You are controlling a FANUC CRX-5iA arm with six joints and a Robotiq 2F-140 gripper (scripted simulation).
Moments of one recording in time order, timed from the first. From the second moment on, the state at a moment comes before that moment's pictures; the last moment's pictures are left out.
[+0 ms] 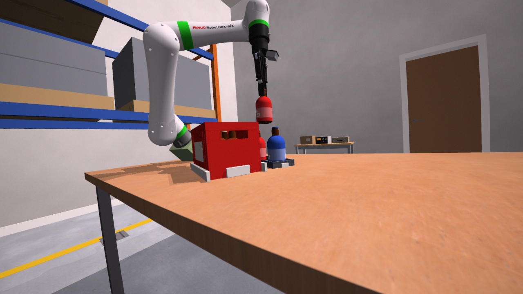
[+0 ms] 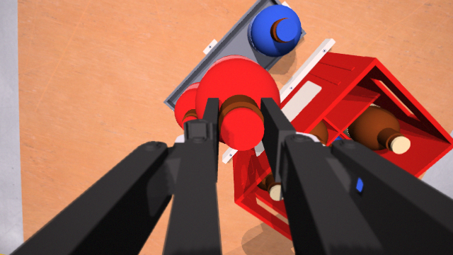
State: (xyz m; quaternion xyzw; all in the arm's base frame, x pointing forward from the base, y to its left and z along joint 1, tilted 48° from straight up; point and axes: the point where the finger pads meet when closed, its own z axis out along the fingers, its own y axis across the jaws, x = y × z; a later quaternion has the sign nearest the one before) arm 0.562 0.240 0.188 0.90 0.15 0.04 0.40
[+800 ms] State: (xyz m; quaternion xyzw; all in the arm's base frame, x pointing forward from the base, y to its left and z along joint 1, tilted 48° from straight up) arm 0.557 0.236 0.191 0.90 0.15 0.04 0.40
